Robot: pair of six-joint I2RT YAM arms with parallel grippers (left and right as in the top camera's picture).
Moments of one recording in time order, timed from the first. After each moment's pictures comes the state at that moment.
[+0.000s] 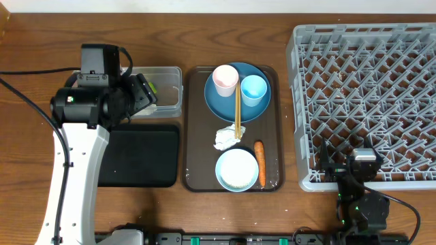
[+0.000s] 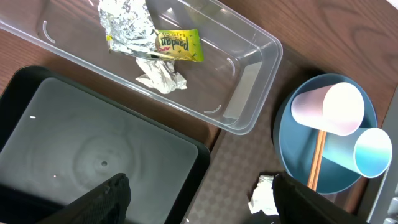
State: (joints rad) left arm -0.02 1.37 1.42 -1.12 0.03 -0.54; right arm 0.02 0.01 0.01 -0.07 0.03 -0.04
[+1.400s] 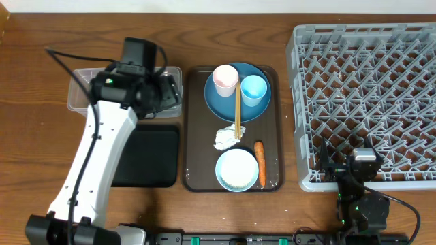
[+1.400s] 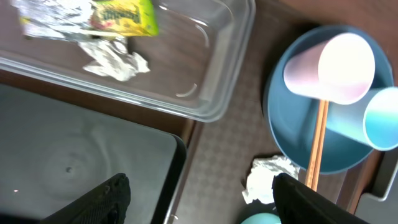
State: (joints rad) left arm -0.19 1.51 1.42 -1.08 0.03 -0.53; right arm 0.02 0.01 0.01 -0.07 0.03 -0.04
